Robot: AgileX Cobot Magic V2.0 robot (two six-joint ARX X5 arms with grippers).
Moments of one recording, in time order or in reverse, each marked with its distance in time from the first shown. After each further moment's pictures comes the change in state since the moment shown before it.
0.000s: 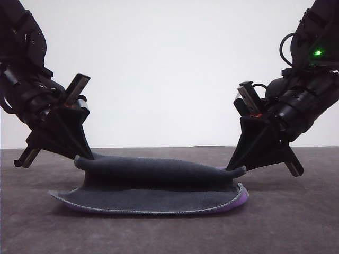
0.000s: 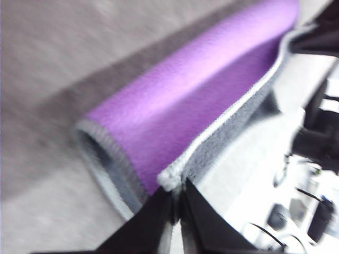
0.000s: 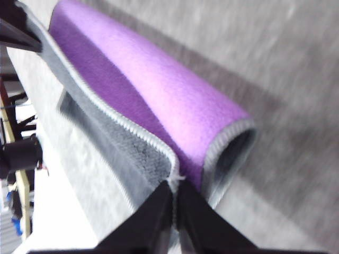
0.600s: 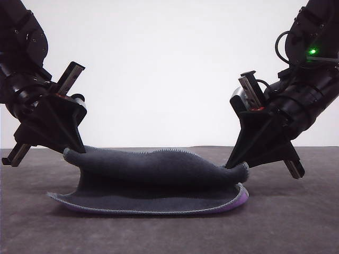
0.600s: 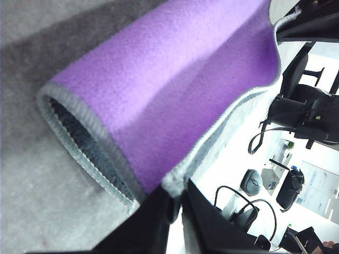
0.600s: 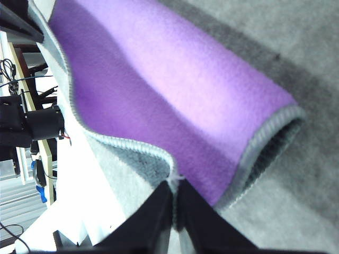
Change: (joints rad) left_arx -0.008 0.000 0.000 -0.167 0.018 0.064; right_arx 0.025 -0.001 0.000 -0.125 -0.041 -0.071
